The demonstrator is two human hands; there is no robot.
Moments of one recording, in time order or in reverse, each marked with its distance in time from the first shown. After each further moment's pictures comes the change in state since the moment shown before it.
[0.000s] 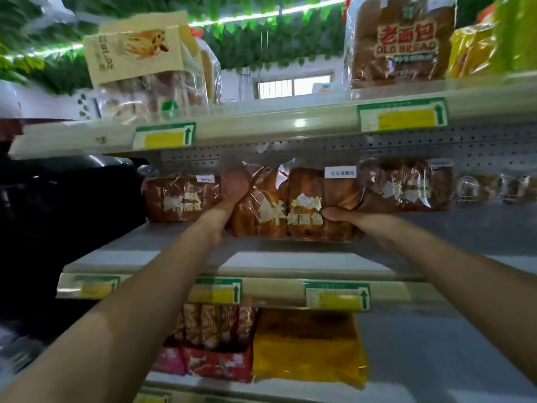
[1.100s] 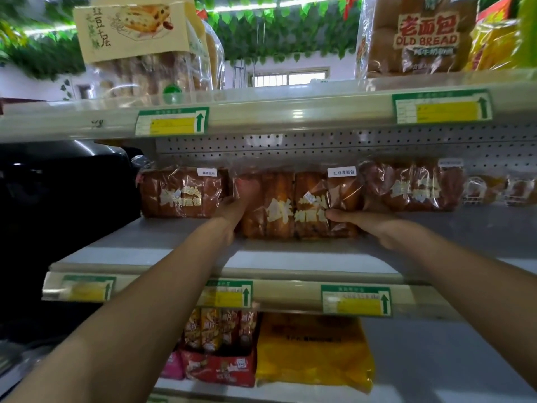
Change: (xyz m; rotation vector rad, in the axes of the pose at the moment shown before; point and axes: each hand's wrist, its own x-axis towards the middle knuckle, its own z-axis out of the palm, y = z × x) left_hand 0.012 -0.006 0.010 0.022 0.015 0.062; right_hand 0.029 0.017 0.019 -0.133 0.023 0.167
